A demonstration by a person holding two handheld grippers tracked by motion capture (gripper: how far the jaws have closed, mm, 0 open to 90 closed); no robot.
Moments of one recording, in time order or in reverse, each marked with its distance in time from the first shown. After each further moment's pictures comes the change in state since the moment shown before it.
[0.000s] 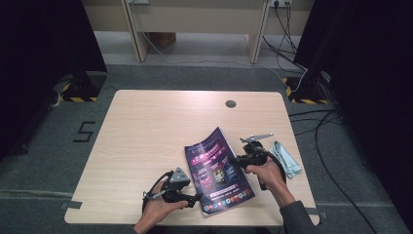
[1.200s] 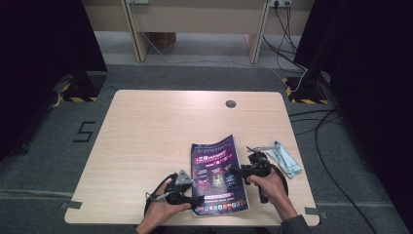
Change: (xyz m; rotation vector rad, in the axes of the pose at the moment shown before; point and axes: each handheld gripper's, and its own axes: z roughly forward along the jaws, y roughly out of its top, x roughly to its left) left arm -0.011 -0.004 0.014 0.051 0.014 0.033; right arm 0.002 -0.038 -0.002 -0.034 0.030 0.157
